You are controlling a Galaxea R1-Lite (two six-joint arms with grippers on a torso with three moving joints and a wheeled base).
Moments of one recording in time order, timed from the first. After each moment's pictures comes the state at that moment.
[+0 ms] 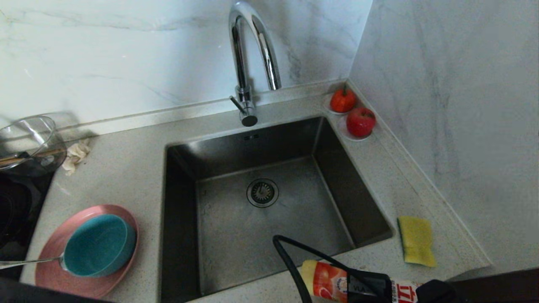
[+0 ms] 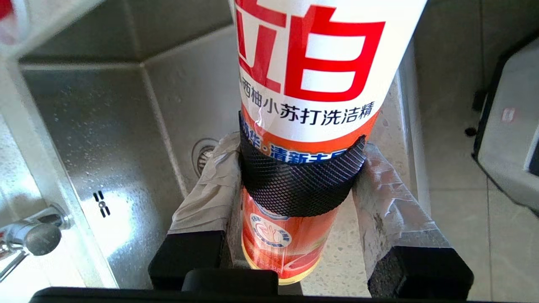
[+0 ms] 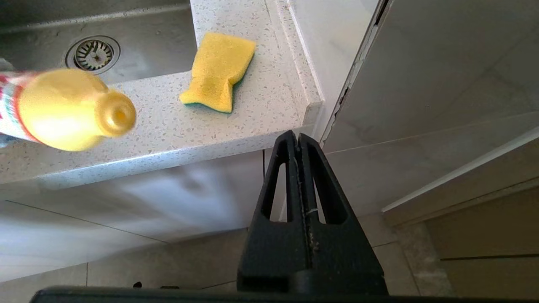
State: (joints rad) left arm -1.35 2.15 -1.43 0.14 0.70 0.70; right arm 0.00 0.00 0.00 -0.01 -0.02 0.02
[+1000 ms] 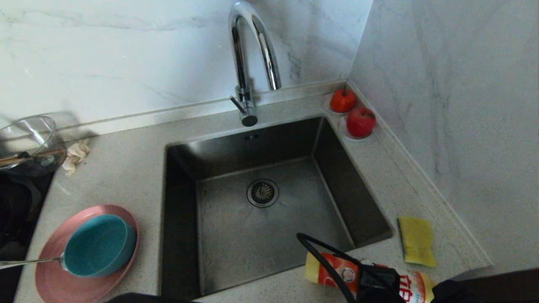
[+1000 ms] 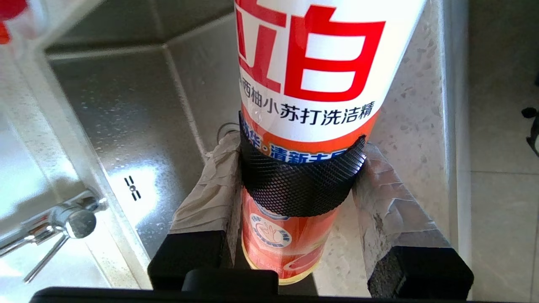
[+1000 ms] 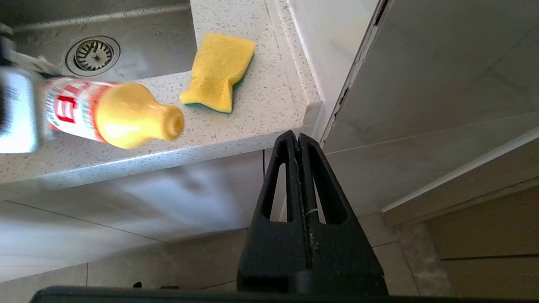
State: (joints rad) left arm -1.34 2.30 -1.61 0.21 0.84 0.74; right arm 0.00 0.00 0.00 -0.01 -0.02 0.02
